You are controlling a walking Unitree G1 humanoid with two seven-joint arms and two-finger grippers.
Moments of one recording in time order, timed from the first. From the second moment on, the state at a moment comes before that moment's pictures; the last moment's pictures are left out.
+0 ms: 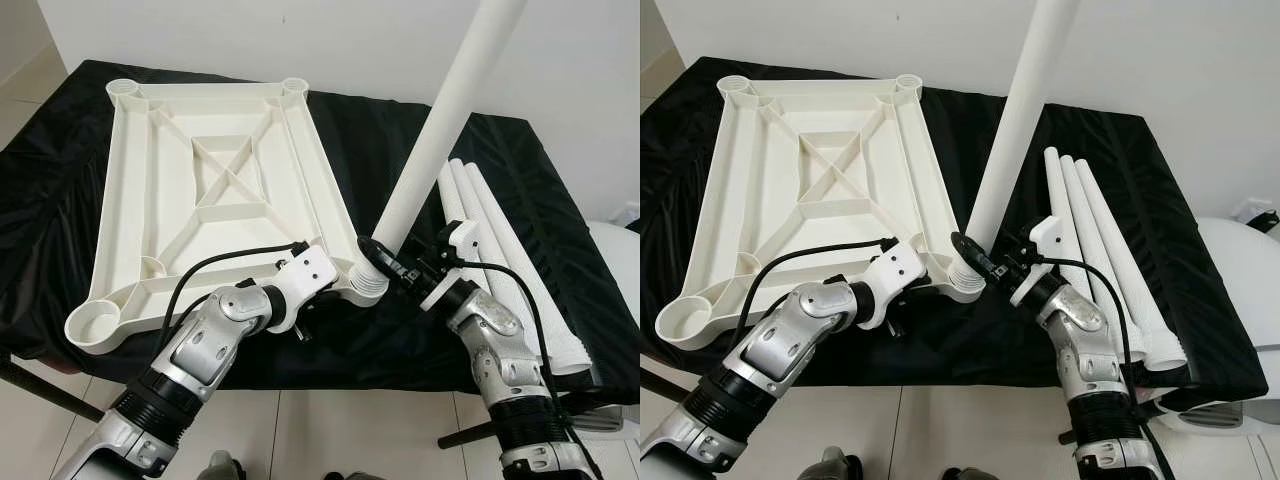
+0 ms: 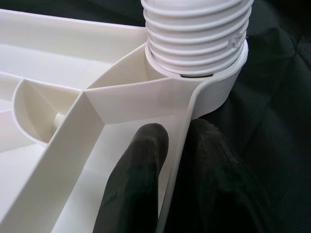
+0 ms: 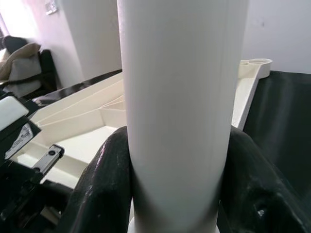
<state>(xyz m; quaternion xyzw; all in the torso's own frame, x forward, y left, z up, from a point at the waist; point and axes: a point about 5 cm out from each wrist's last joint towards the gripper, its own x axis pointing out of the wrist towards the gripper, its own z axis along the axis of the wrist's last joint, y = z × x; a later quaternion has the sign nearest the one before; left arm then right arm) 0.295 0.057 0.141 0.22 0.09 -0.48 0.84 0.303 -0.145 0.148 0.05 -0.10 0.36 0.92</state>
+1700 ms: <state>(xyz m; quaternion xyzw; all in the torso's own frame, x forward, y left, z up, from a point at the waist) 0.308 0.046 0.154 0.17 0.10 -0.46 0.86 0.291 -0.138 0.154 0.01 -0.17 0.20 0.96</state>
